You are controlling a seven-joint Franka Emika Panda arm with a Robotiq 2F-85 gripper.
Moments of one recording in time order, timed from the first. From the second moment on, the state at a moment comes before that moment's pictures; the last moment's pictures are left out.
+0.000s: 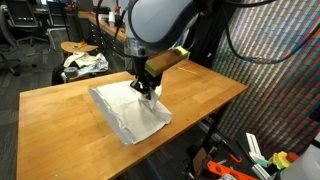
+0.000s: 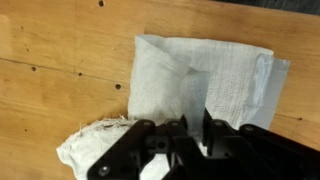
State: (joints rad) arm 0.19 -0.04 0.21 -2.33 -0.21 2.22 0.33
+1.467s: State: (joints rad) arm 0.39 0.36 0.27 -2.11 -0.52 2.10 0.63
